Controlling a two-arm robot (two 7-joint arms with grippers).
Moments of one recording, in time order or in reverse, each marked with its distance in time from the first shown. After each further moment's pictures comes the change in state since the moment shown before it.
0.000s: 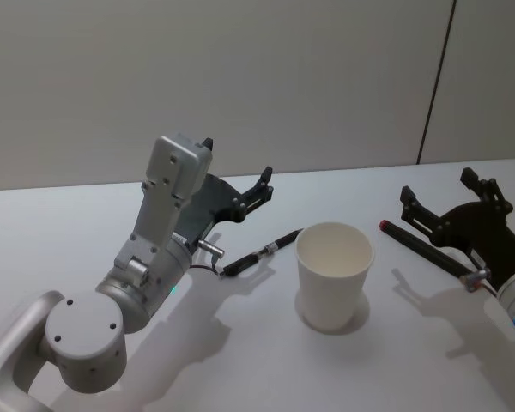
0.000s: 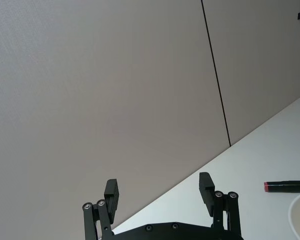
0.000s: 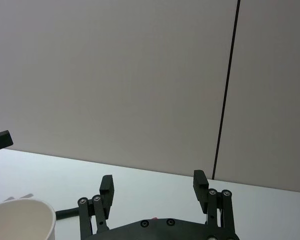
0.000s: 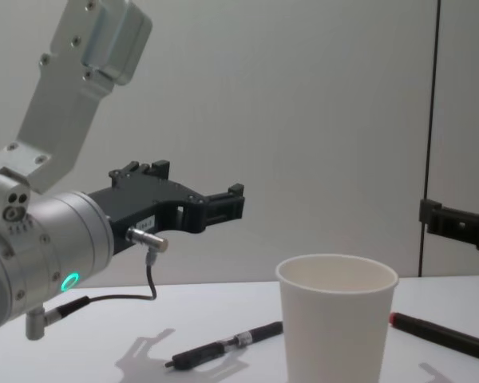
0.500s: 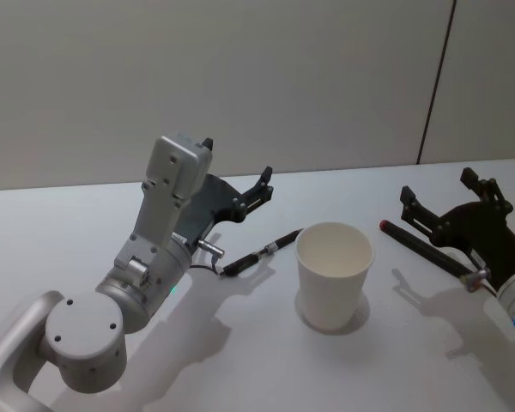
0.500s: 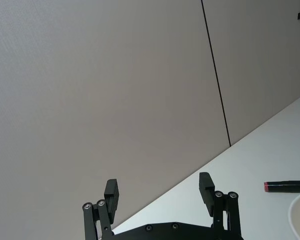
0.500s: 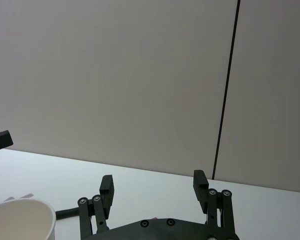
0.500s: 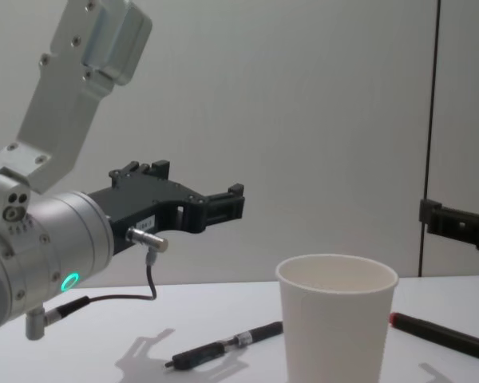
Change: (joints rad) left arm 0.000 0.000 0.000 0.000 0.000 0.000 0.000; right arm 0.000 0.000 0.000 0.000 0.000 0.000 0.000
